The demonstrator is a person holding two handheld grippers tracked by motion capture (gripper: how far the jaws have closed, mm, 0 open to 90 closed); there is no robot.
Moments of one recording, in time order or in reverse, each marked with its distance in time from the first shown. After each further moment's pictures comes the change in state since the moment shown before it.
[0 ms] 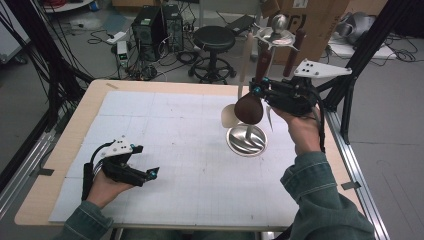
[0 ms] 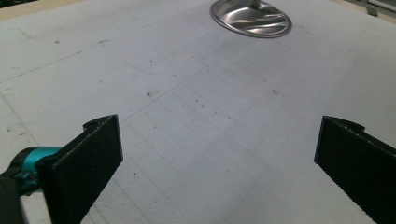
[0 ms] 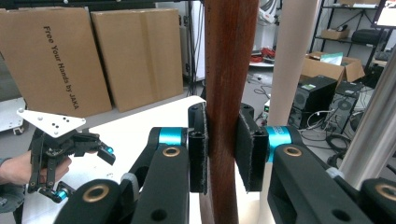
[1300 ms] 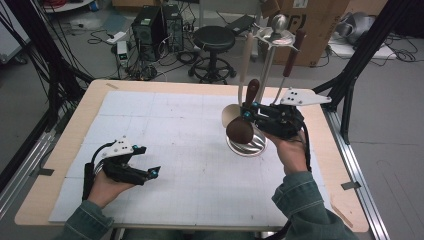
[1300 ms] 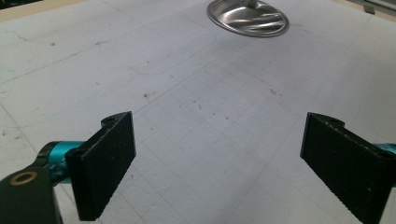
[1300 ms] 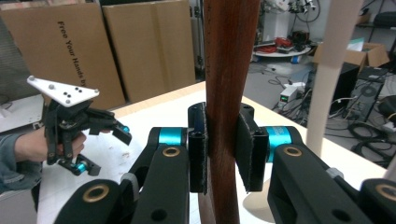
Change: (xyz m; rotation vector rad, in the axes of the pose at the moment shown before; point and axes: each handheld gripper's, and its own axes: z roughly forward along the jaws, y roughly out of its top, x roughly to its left) left arm -0.001 0.000 0.001 0.000 -0.007 0.014; right arm 0.015 -0.057 0.013 0.015 0.049 0.042
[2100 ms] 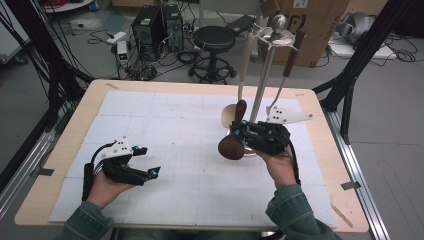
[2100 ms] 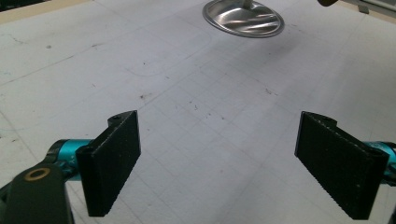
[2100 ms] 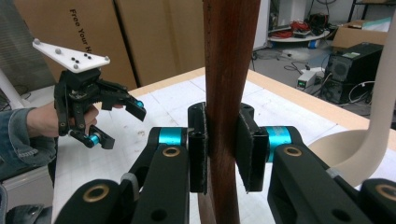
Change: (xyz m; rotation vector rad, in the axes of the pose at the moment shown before) left arm -0.002 0.000 -0.002 -0.005 -0.009 0.002; right arm 0.015 -0.042 0.017 0.041 0.052 0.024
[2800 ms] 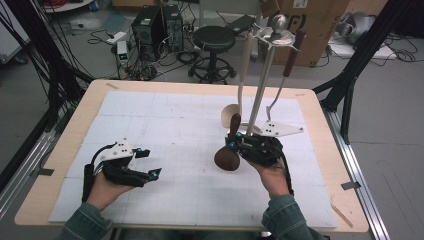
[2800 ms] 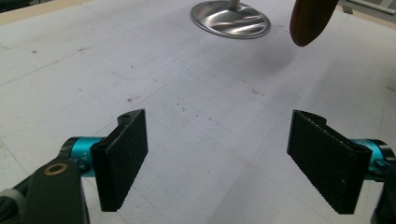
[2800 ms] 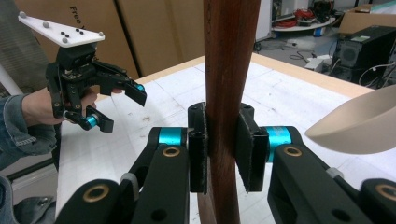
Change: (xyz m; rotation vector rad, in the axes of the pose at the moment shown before) left arm -0.006 0.000 -0.002 -0.003 -0.036 0.020; right arm 0.008 -0.035 0.010 0.017 0.008 0.039
